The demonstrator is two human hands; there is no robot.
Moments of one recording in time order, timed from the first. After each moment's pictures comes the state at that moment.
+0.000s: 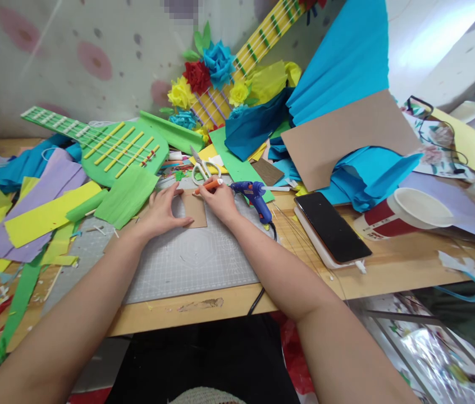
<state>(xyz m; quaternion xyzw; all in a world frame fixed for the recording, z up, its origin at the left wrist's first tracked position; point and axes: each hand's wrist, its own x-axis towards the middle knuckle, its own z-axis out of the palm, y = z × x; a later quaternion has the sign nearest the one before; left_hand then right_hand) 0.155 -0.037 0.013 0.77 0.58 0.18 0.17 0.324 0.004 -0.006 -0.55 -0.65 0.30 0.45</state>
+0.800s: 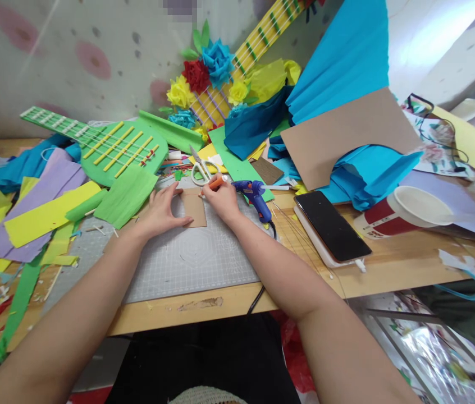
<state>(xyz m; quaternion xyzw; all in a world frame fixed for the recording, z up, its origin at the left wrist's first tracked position) 0.155 -0.035 0.010 0.78 0.58 0.19 0.15 0.328 0.004 -0.004 -0.57 -0.62 0.26 0.47</state>
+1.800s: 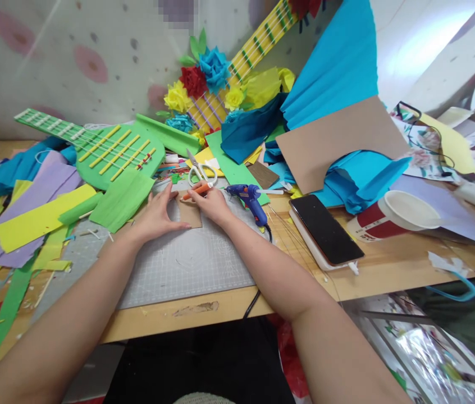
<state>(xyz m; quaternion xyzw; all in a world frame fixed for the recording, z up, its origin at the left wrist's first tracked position) 0.150 -0.029 0.000 0.79 0.56 0.21 0.15 0.322 0.008 -0.008 -0.49 -0.68 0.34 0.42</state>
